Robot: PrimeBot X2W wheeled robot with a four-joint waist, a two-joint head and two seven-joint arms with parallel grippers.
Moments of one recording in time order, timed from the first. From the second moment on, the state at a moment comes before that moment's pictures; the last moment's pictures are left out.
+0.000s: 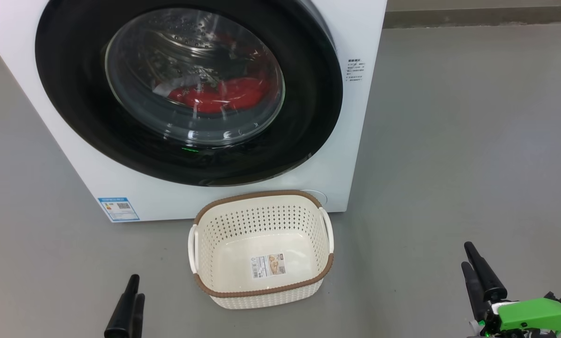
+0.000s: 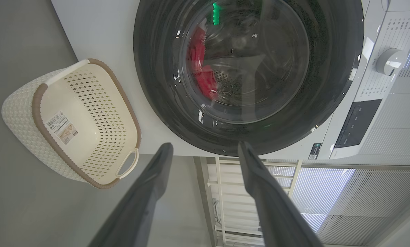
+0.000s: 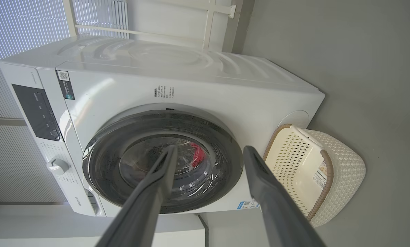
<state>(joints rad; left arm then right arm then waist) -0.02 0.02 0.06 0.31 -1.57 -0.12 0.07 -0.01 -0.03 -0.09 0.34 1.57 0.13 0.07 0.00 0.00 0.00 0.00</state>
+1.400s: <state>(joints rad) 0.02 0.02 0.07 0.20 -1.00 -0.10 -0.04 0.00 -0.09 -0.01 0.30 1.10 0.13 -0.04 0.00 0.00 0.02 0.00</state>
